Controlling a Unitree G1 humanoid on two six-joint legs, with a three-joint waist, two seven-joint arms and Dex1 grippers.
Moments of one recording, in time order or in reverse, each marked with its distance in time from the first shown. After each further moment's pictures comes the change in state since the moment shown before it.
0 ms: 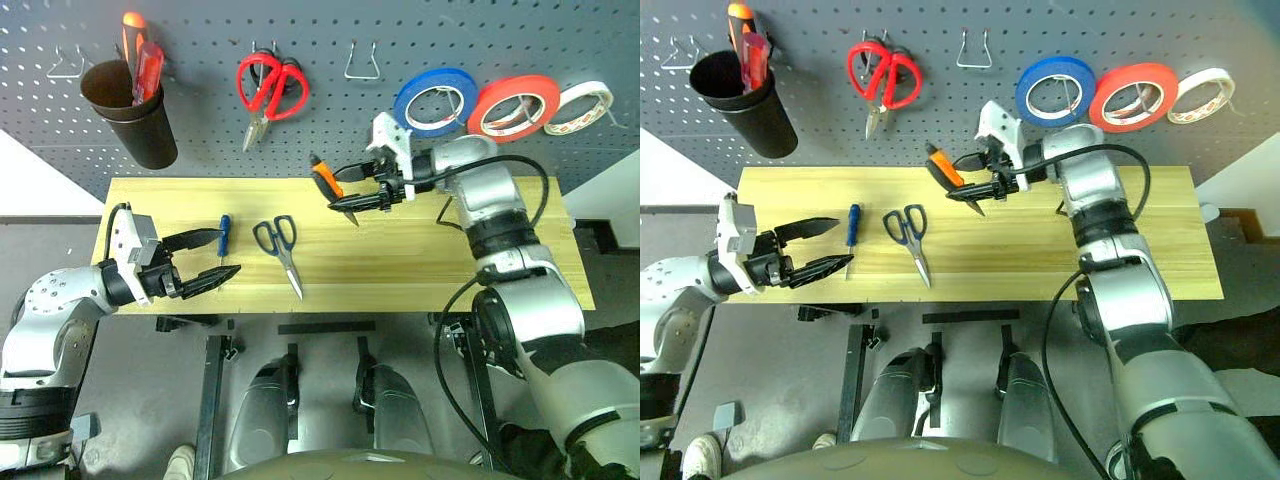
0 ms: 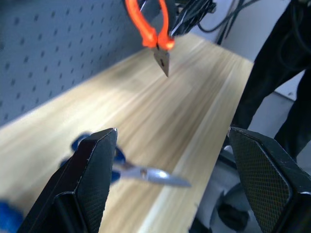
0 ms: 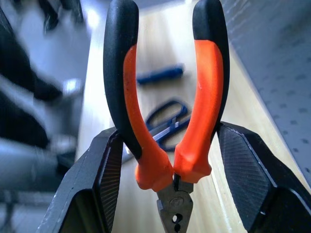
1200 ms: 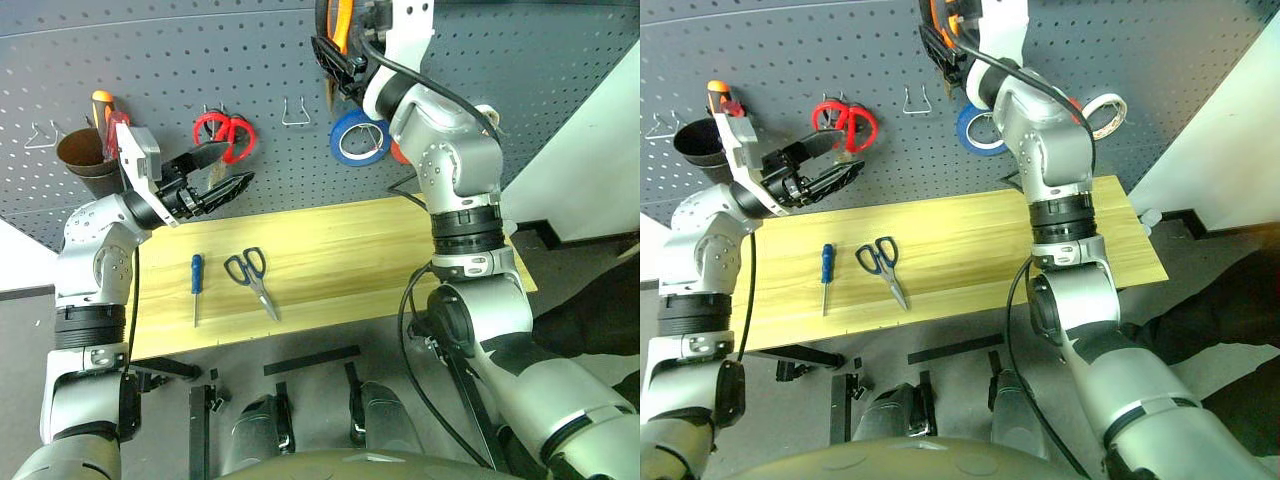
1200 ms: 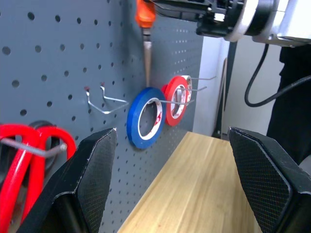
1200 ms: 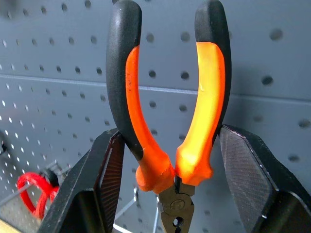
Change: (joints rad) left arm -0.404 -0.154 -0.011 0.282 0.033 -0.066 0.101; right arm -0.168 0.283 -0.128 -0.124 0.154 -0.022 -1.037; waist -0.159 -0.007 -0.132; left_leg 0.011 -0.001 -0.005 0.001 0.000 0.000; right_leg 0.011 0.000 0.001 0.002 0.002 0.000
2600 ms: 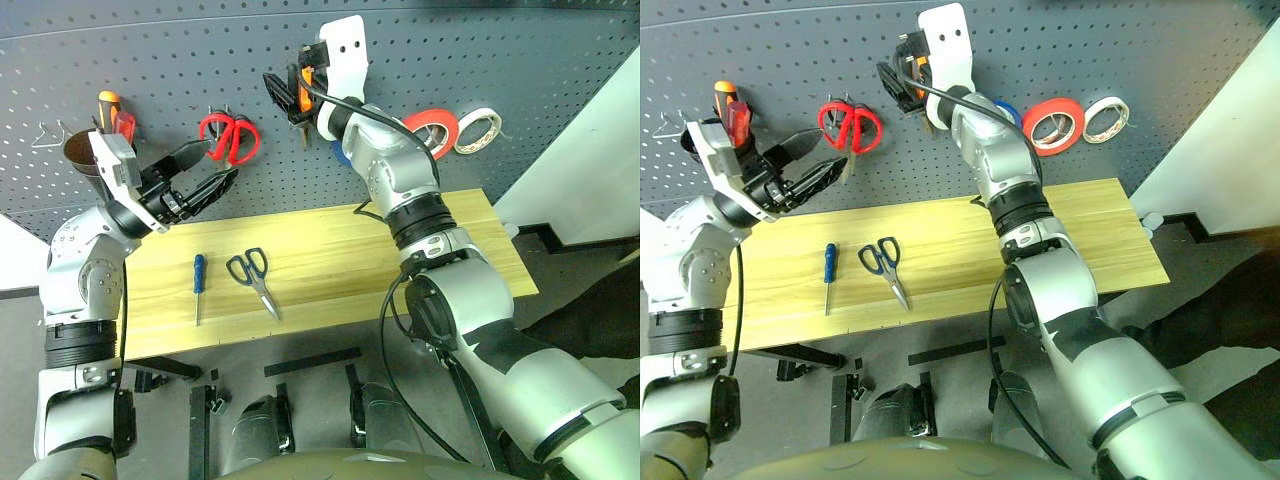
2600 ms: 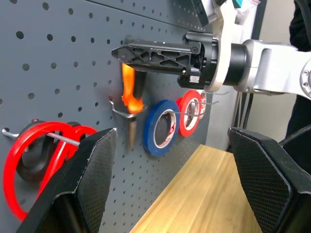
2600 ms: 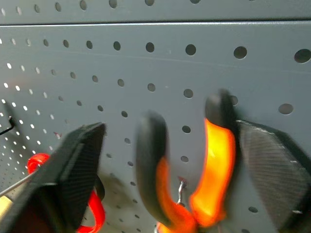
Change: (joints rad) left arm 0.098 0.005 0.055 -0.095 -0.075 0.005 0.060; right arm -0.100 0.086 0.047 0.418 -0.058 -0.292 0.009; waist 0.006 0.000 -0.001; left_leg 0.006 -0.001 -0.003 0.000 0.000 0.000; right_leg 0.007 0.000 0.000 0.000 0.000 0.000
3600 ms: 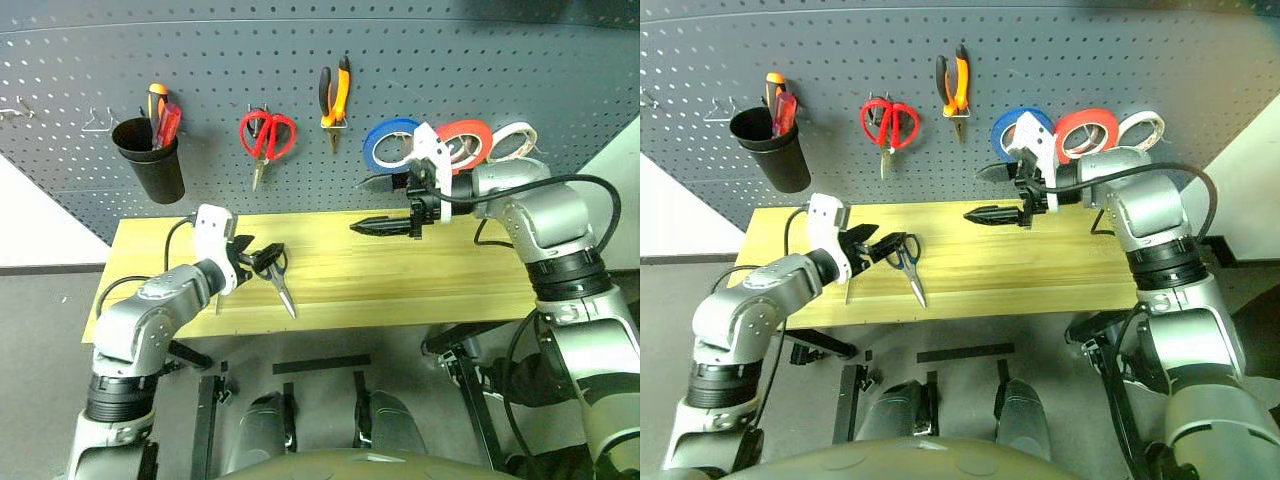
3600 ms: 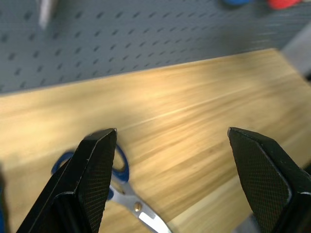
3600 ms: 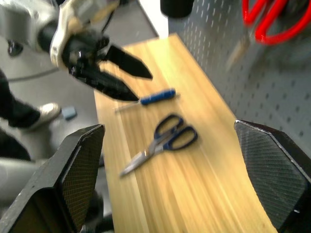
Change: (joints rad) left arm 0.176 -0.209 -0.207 -0.396 0.041 0.750 0.796; right arm 0.431 -0.635 0.283 -0.560 0.190 0.398 0.920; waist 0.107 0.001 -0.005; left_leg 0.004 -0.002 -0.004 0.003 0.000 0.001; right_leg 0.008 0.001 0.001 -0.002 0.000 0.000
